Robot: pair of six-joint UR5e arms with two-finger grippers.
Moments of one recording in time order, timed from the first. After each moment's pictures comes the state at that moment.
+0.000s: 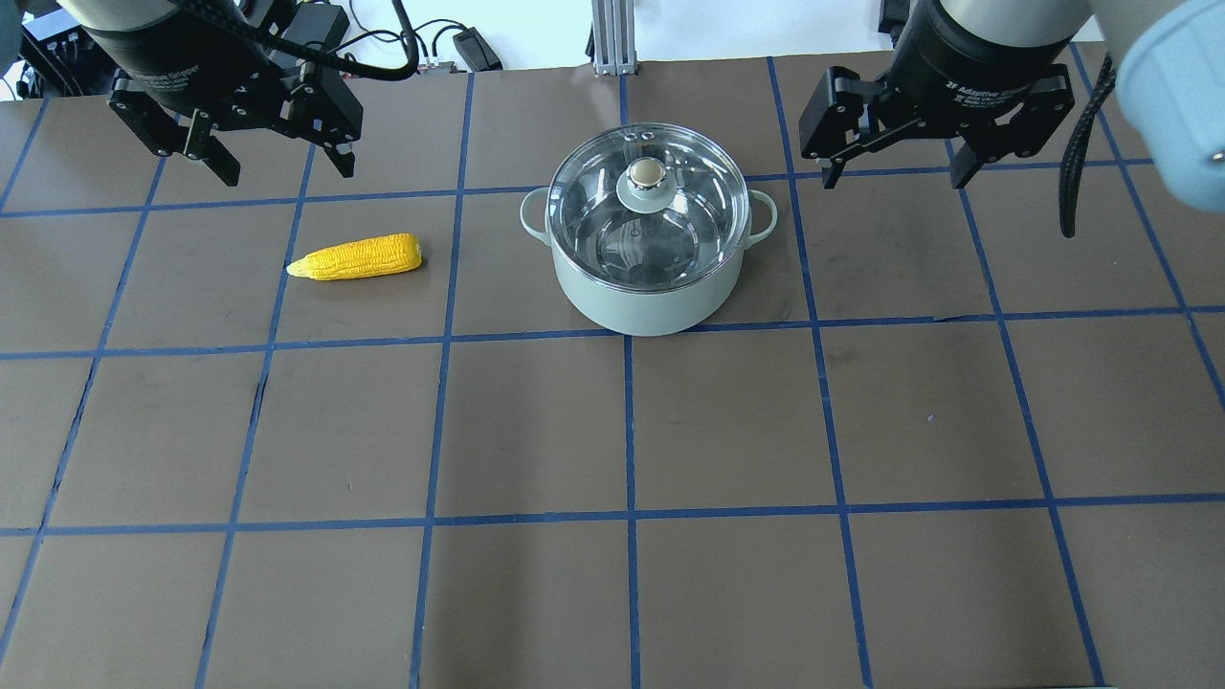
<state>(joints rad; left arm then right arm) -1.56 -1.59 -1.42 -1.63 1.58 -0.02 1.65 -1.65 1.52 -1.58 -1.59 0.15</state>
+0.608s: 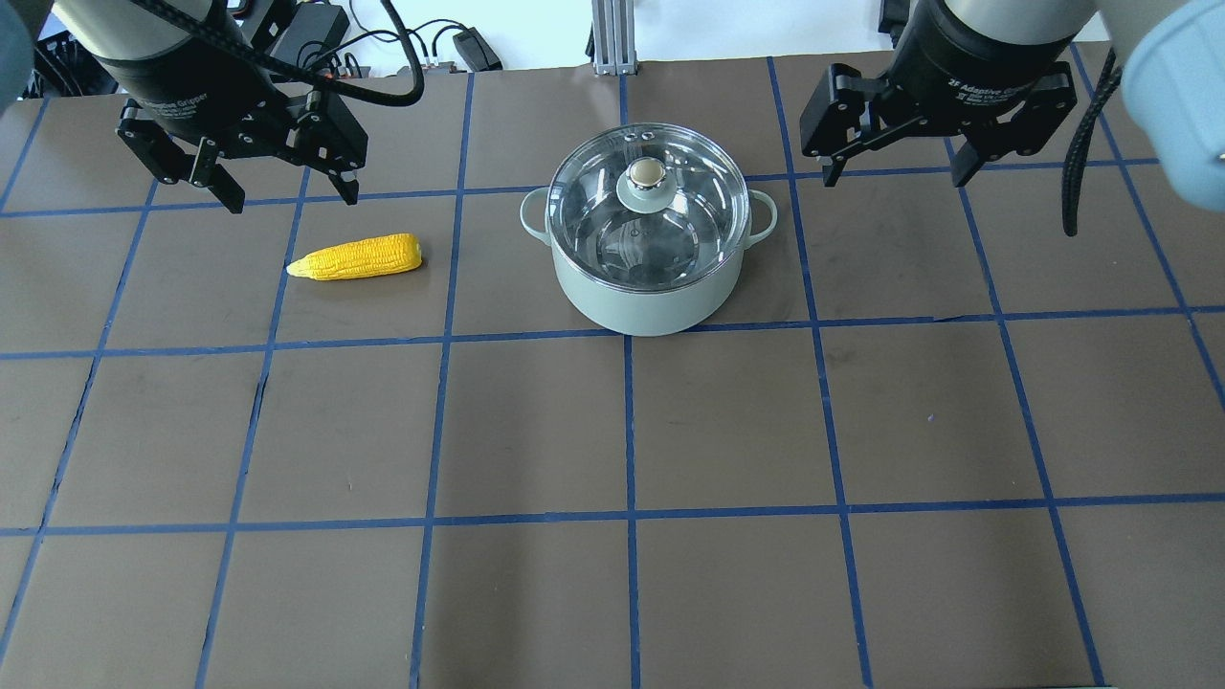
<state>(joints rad) -1.56 -1.58 -1.46 -1.66 1.58 -0.03 1.65 -1.65 1.52 -1.58 -1.59 0.15</state>
